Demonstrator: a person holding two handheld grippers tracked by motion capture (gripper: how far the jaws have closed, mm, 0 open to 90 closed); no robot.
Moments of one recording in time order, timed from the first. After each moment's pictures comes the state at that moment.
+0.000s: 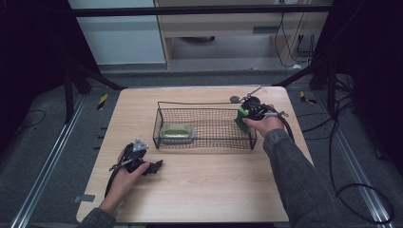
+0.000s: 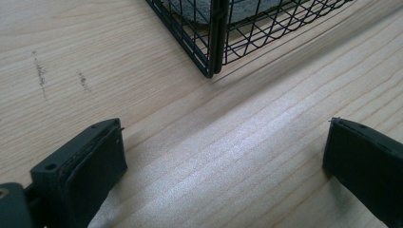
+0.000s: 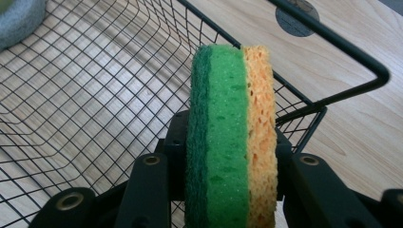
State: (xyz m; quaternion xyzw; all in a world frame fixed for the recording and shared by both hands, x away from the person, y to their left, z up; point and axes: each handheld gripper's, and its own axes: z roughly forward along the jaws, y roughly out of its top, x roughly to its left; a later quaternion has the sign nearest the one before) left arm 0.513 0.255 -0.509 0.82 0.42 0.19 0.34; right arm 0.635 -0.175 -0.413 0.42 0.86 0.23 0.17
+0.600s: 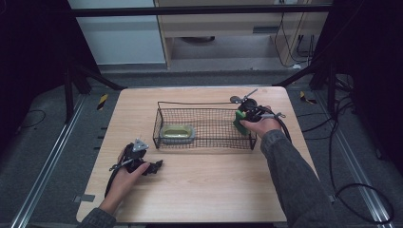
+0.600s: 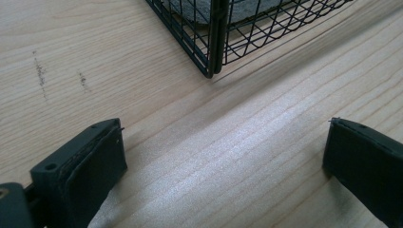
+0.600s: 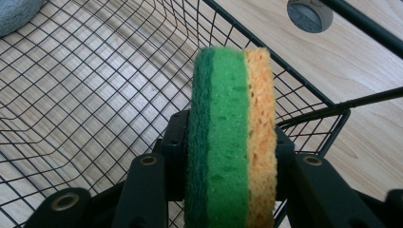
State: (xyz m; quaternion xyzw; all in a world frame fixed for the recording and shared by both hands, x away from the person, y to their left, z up) left arm 0.513 0.255 -0.509 0.82 0.42 0.19 0.34; right arm 0.636 -0.167 -0.420 0.41 0.87 0.22 0.17
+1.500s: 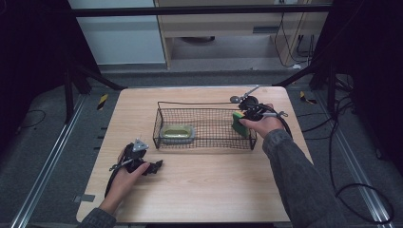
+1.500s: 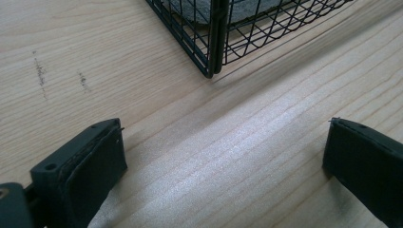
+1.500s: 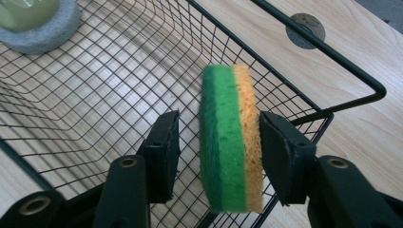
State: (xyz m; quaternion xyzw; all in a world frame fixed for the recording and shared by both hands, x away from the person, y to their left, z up) left arm 0.513 0.255 -0.509 0.82 0.42 0.19 0.34; right arm 0.619 -0.163 -0.393 0.40 0.87 0.24 0.17
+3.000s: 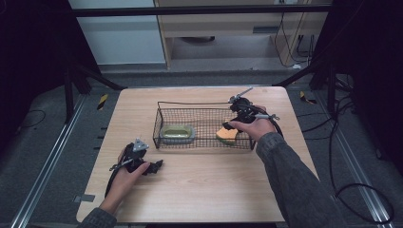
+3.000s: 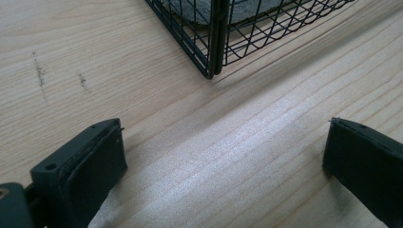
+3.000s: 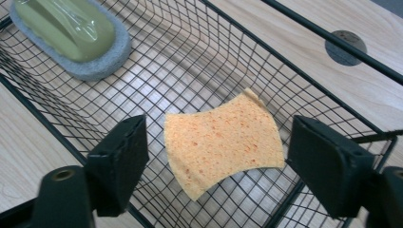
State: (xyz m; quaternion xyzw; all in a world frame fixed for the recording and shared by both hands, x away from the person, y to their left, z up) left arm 0.514 0.254 -0.509 0.82 0.42 0.19 0.34; right arm 0.606 -0.137 -0.389 0.41 0.86 0.28 0.15
